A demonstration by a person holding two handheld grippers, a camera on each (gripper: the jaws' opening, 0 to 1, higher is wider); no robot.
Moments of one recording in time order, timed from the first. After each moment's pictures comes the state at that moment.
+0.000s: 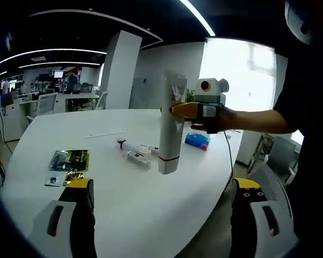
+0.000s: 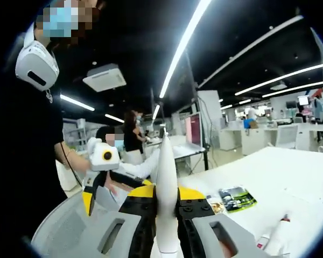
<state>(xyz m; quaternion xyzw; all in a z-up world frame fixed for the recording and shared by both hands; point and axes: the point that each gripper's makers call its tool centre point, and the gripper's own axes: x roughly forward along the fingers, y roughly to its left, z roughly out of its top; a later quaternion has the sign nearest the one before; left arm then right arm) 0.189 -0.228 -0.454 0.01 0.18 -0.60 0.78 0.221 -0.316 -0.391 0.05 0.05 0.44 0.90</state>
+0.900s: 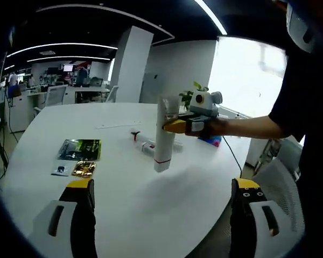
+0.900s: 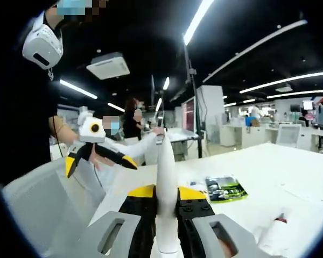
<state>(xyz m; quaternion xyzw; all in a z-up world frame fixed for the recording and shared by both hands) 0.216 -0.217 -0.482 0.01 0.21 -0.57 0.80 0.276 -0.340 -0.467 0.02 0.07 0.44 0.89</state>
